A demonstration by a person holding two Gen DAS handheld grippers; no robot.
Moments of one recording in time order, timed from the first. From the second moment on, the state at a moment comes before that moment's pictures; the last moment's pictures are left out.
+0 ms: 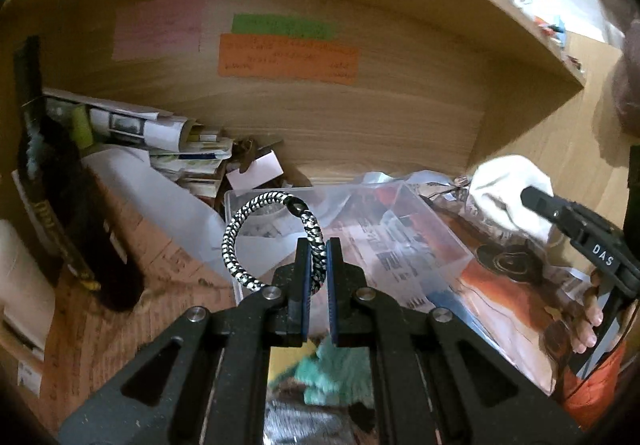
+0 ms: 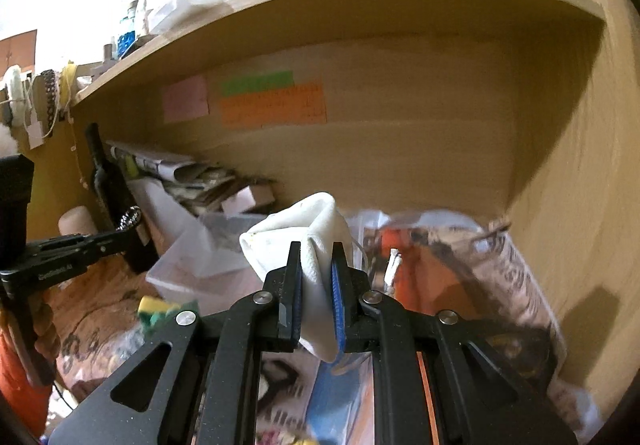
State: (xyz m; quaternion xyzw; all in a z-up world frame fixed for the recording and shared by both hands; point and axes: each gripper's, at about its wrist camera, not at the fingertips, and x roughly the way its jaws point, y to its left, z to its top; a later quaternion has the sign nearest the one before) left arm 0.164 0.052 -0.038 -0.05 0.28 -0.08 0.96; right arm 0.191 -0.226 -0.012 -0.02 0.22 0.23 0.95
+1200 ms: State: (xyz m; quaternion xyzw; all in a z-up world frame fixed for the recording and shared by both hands) left arm 0.277 0.019 -0.109 0.00 0.45 -0.11 0.89; right arm 0.288 -0.149 -0.090 -0.11 0.39 0.26 0.88
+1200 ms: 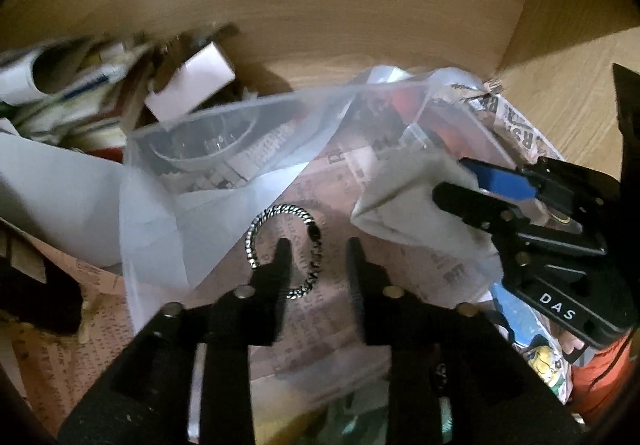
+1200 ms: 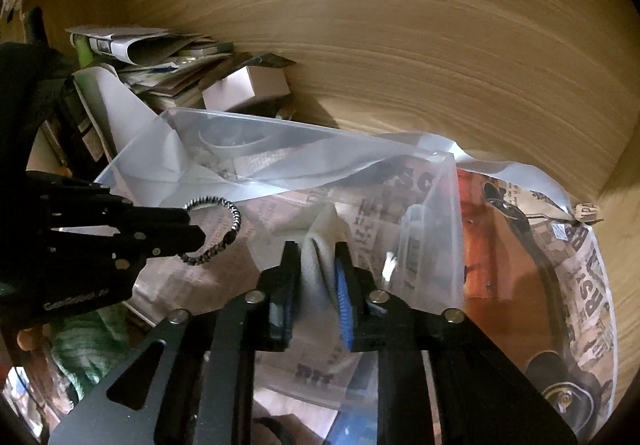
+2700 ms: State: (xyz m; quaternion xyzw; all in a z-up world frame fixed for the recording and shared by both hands) left arm 0.124 0.074 -0.160 -0.04 0.43 -0.04 0.90; right arm 0.174 -0.129 -0.100 -0.08 0.39 0.34 0.85
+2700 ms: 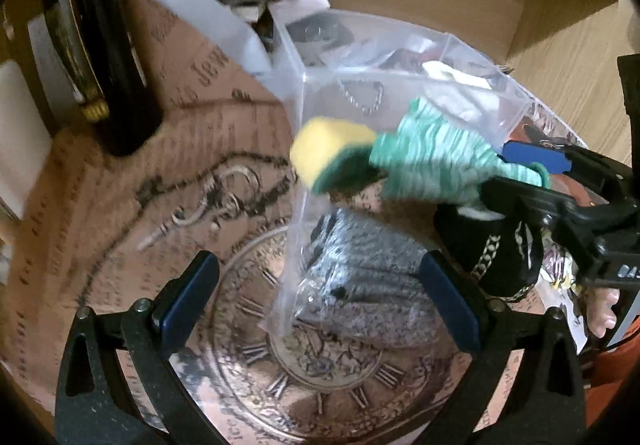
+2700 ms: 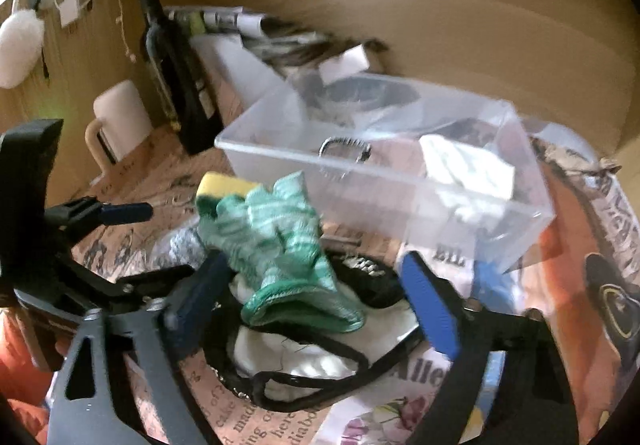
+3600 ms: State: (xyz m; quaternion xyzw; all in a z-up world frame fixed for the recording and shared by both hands) left arm 0.084 0.078 -0.118 -0.05 0.37 -0.05 0.93; right arm 0.155 -0.172 -0.056 -0.05 0.31 0.31 0.90
